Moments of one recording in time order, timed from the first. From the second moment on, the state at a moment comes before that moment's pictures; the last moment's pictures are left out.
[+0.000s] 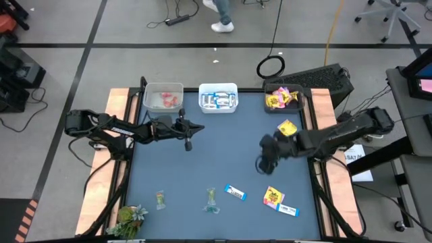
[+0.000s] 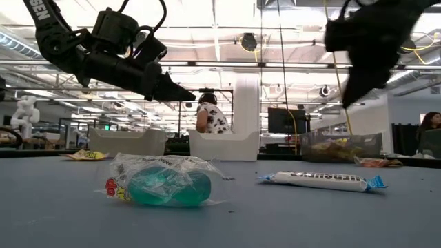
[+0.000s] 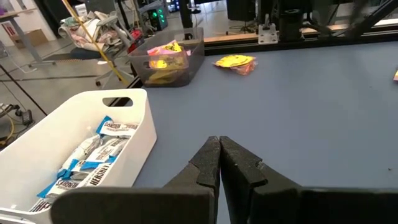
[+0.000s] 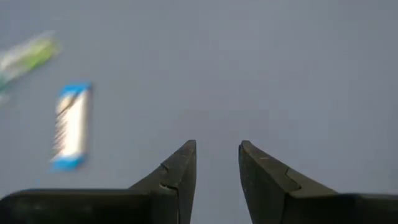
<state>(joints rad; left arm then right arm) 0.21 1.42 0.38 0.82 -0.03 0.17 0.24 1.18 0.77 -0.66 0.24 0.76</state>
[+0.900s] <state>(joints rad) 0.21 1.42 0.38 0.80 -0.01 0.19 0.88 1.73 1.12 -0.85 -0.02 1.38</state>
